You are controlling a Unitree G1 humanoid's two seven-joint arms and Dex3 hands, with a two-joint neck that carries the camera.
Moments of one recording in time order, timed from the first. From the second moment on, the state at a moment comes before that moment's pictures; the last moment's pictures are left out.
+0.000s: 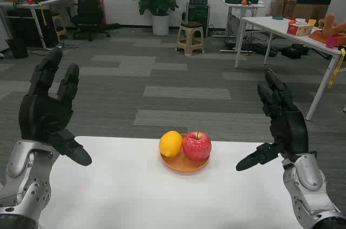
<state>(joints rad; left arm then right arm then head) -0.29 0.32 0.22 0.21 -0.73 -0.46 -0.32 -0.51 -0.45 0.30 0.62 0.57 -0.78 -0.01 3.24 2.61</state>
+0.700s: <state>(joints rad) -0.38 0.21 -0.07 0.17 -0.66 -0.64 -0.13 -0.46 -0.54 0.28 0.37 0.54 -0.80 -0.07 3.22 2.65</state>
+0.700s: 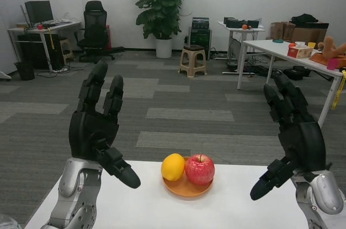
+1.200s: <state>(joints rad) -0.38 0.21 -0.06 0.17 -0.66 -0.63 -0.13 -0.46 -0.54 0.28 0.44 0.54 -0.80 -0.07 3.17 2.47</state>
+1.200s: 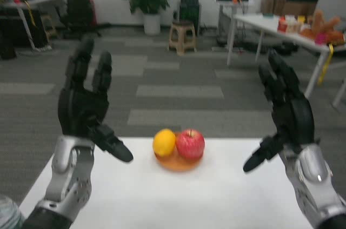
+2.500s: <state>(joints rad) -0.19 0.30 0.08 -0.01 -0.80 -0.53 -0.15 -0.47 -0.54 0.26 0.63 0.55 -0.80 -0.07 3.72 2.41</state>
